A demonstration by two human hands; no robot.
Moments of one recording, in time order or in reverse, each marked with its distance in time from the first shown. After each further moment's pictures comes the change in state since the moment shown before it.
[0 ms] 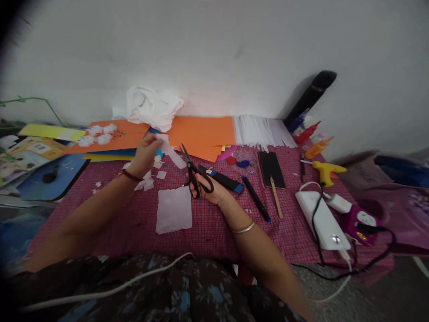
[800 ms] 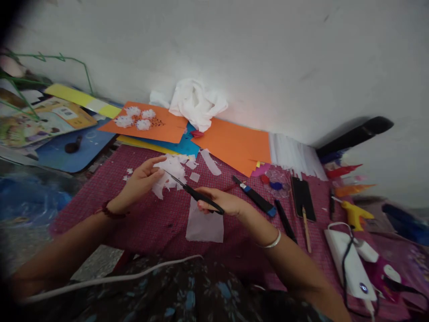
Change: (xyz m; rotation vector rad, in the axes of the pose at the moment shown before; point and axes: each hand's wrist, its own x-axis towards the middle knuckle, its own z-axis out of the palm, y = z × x) left_hand -0.109 0.004 -0.131 -0.112 -0.093 -0.276; right_hand 0.046 -0.026 0.077 -0.746 -0.366 0.273
